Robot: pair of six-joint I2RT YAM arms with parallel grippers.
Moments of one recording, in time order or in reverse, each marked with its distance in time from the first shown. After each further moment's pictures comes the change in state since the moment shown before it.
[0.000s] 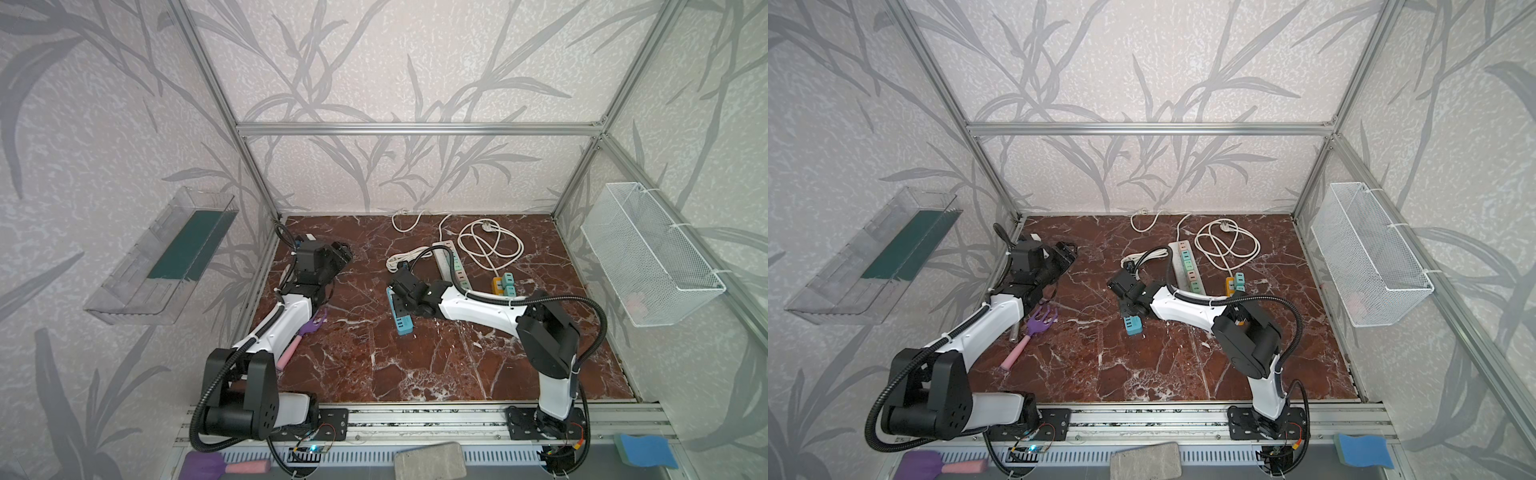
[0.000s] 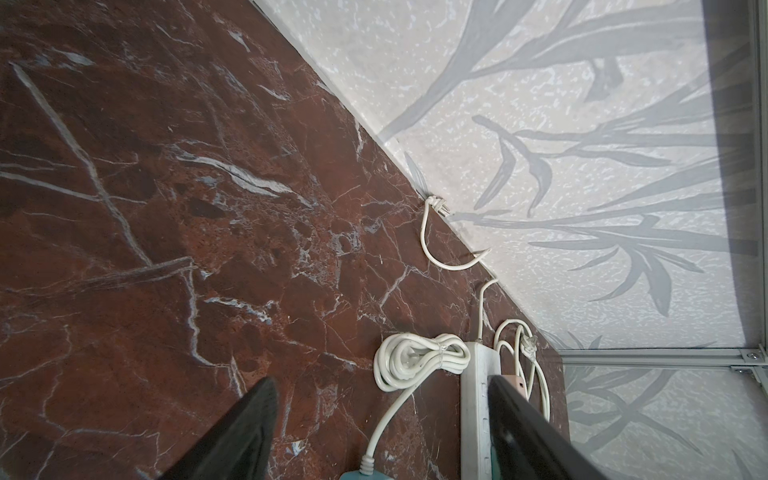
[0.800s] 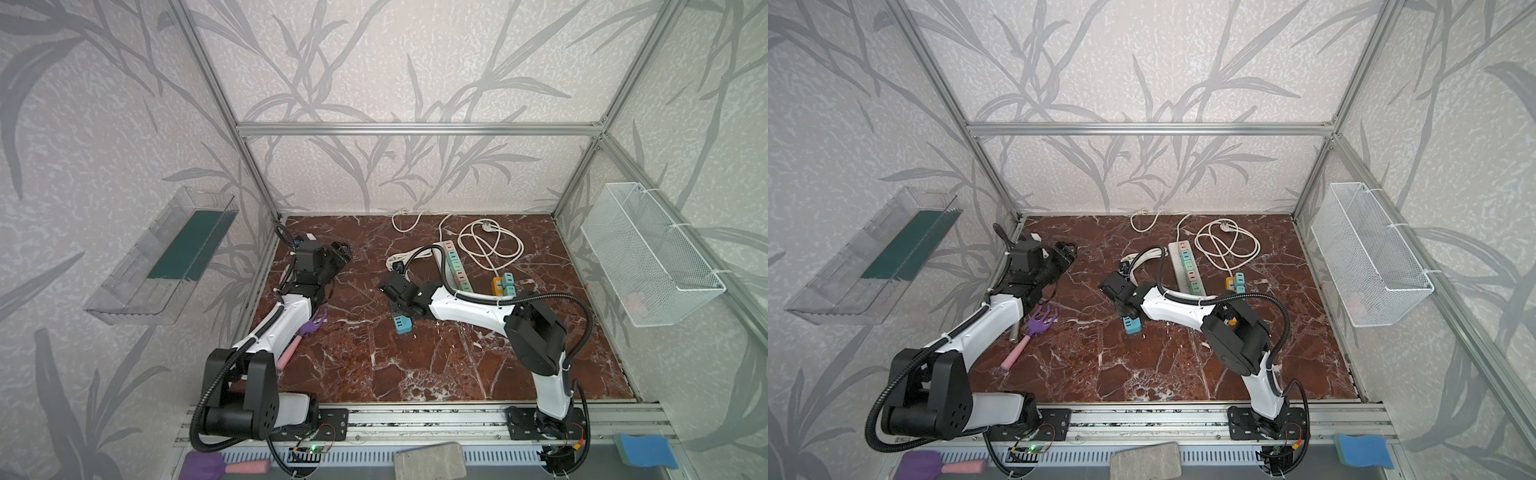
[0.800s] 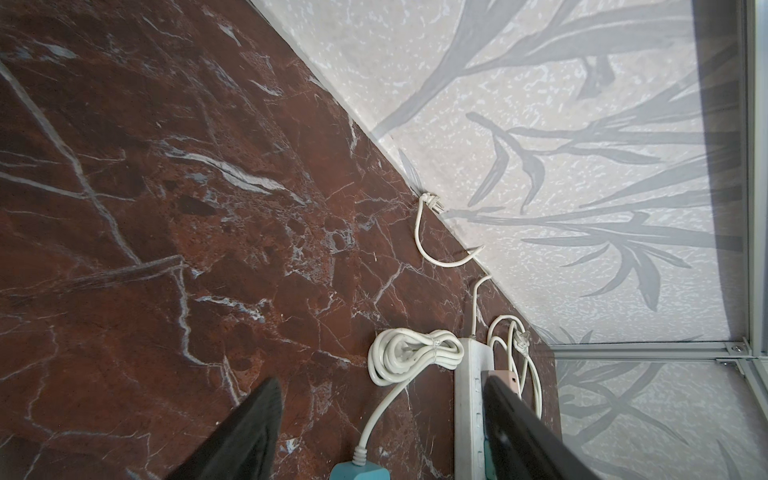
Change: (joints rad) left arm 0.005 0.000 0.000 0.006 0.026 -0.003; right arm 0.024 0.076 0.082 -0.044 0.063 0.037
